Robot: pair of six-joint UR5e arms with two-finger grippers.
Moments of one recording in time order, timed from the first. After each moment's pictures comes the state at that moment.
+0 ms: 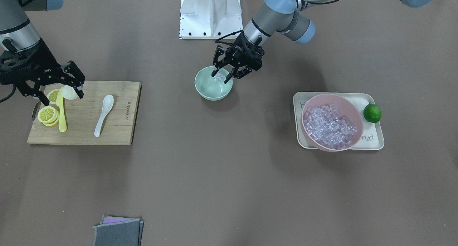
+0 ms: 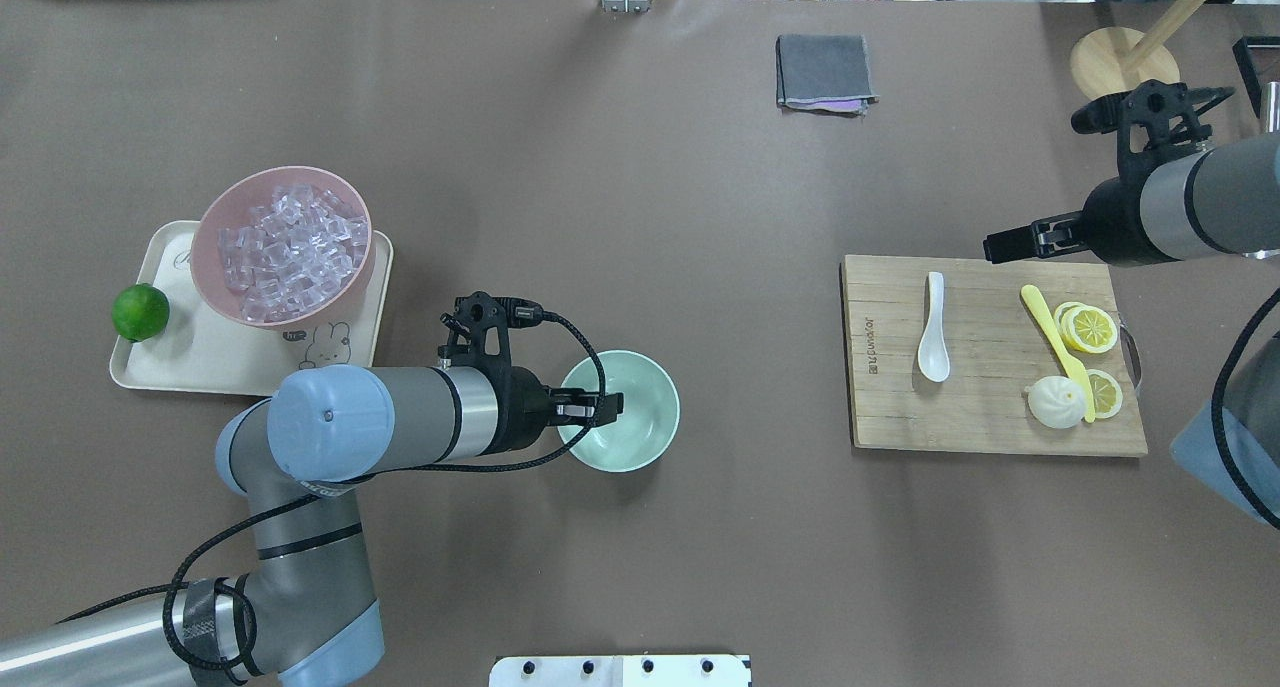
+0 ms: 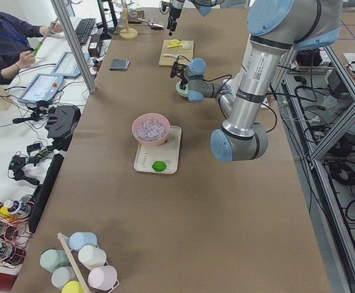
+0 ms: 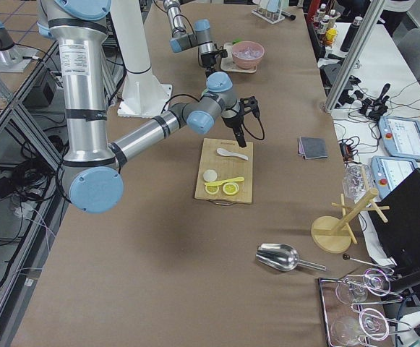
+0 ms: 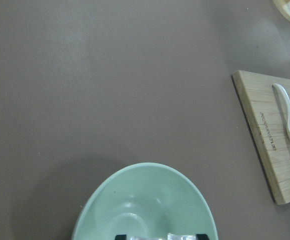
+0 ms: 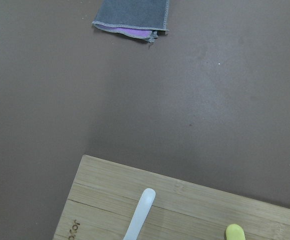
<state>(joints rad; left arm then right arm) -0.35 -2.04 -1.67 -2.42 -1.64 -1.27 0.88 -1.52 2.02 -1.20 1.92 0.79</state>
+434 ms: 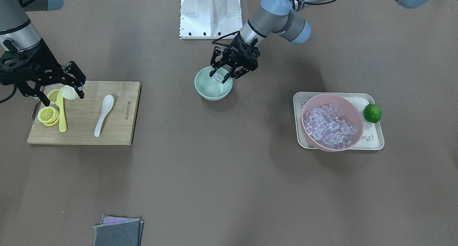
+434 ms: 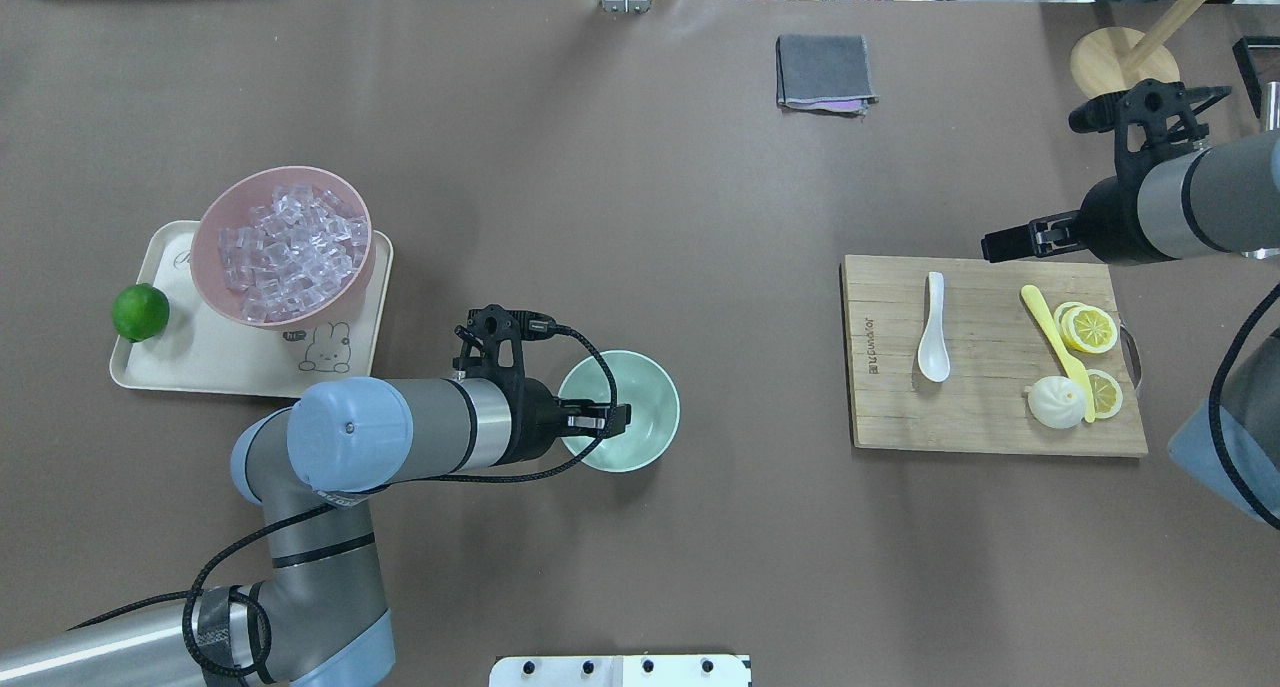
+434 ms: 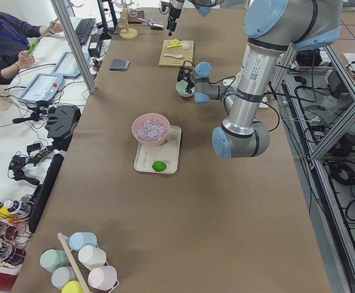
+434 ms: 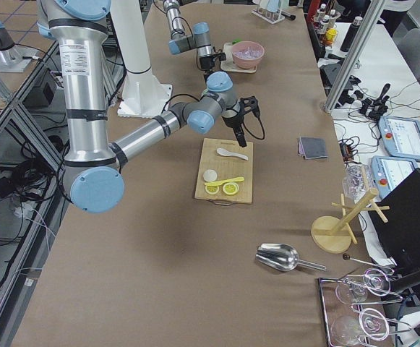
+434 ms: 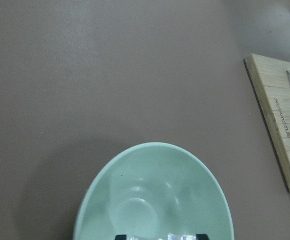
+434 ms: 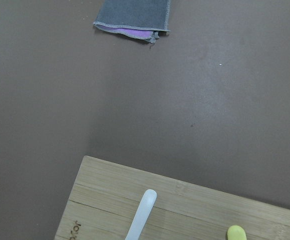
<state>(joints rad) -0.34 -2.06 -1.66 -2.41 -1.64 -1.27 0.88 -1.52 2.02 -1.20 1.92 0.79</state>
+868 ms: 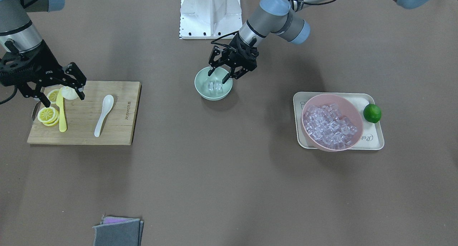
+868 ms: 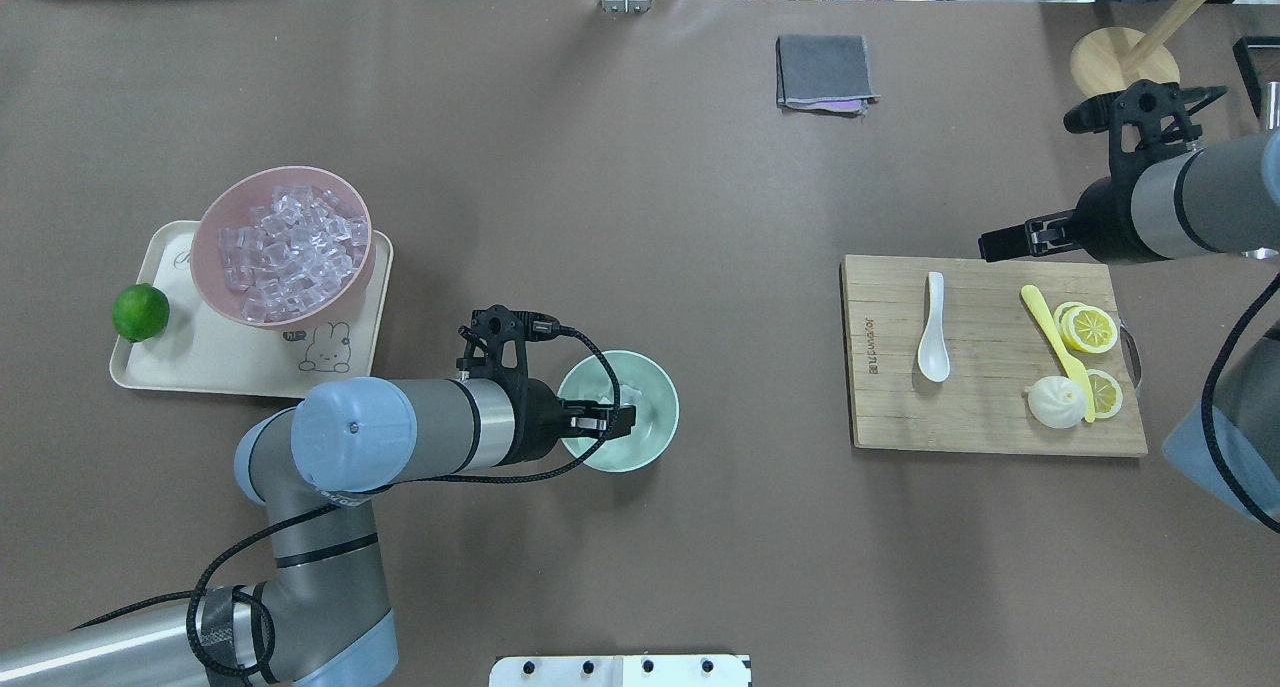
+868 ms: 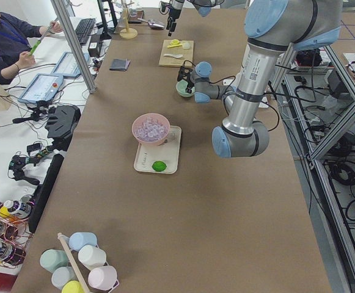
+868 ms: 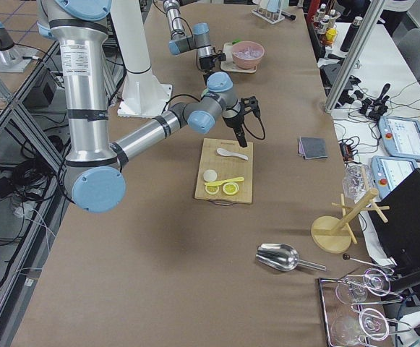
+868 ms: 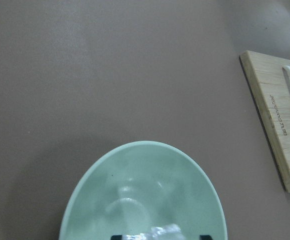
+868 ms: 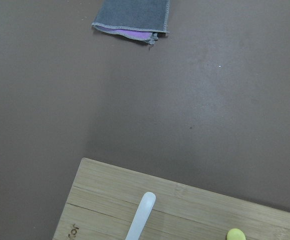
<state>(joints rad) -0.34 -2.06 -1.66 -2.41 -1.64 -1.26 0.88 -1.51 2.02 -1.20 1.90 0.79</state>
